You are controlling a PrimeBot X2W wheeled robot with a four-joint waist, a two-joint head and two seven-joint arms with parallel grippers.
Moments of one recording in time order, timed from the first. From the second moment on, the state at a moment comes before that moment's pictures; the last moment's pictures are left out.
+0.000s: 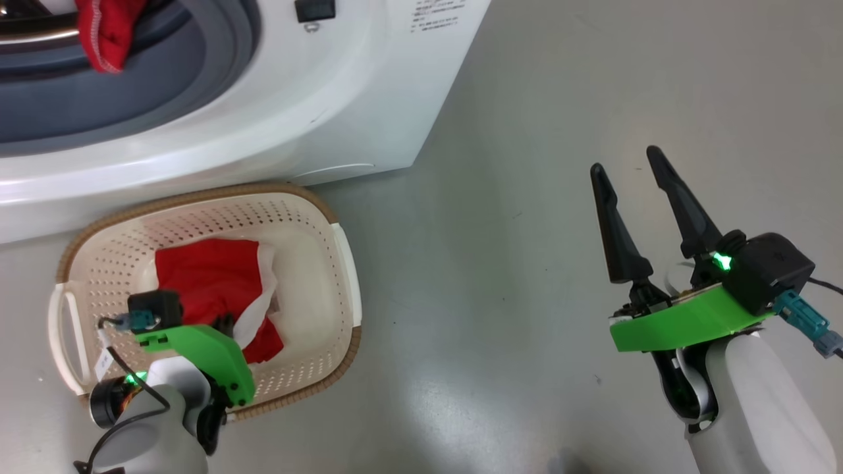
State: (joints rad) left arm -0.74 0.07 -0.11 1.27 -0.41 -0.12 -0.07; right arm -0.33 -0.05 0.10 0.14 0.28 0.12 -0.26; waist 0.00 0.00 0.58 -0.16
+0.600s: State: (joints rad) left arm -0.74 0.07 -0.17 1.24 -0.41 -0.12 -0.24; right arm -0.32 -0.05 0.08 0.16 0.28 0.12 -0.26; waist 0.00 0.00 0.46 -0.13
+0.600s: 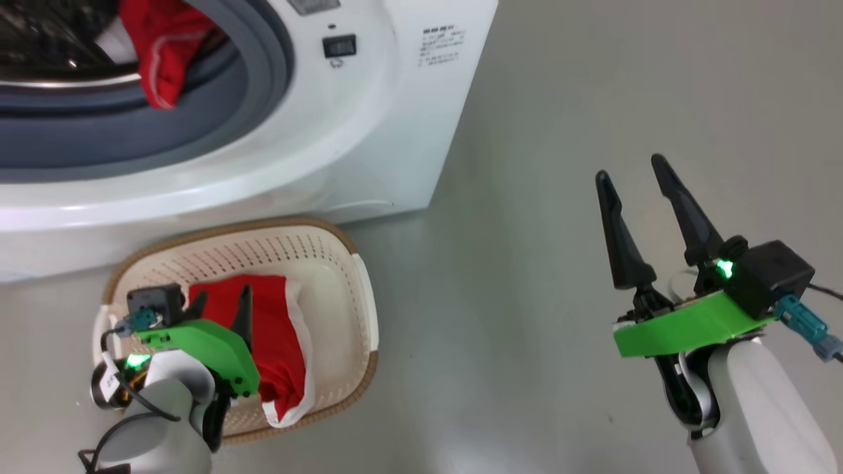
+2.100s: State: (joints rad) left arm 0.01 0.06 0.06 0.20 -0.19 -0.07 -0.25; right arm 0.03 -0.05 0.00 0.13 0.22 0.12 -0.26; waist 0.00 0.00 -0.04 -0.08
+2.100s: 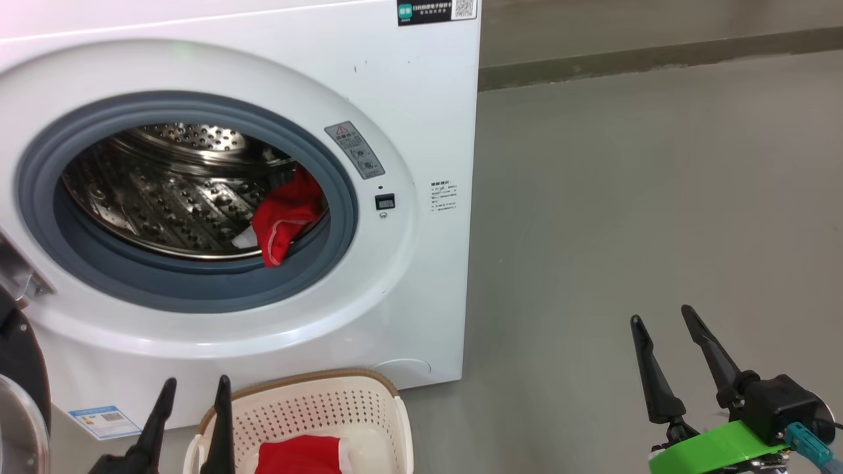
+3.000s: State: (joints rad) left arm 0.10 0.05 0.07 0.17 -0.17 -0.08 -0.25; right arm 0.06 -0.04 -0.02 0.11 0.22 0.12 -0.26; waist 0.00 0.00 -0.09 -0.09
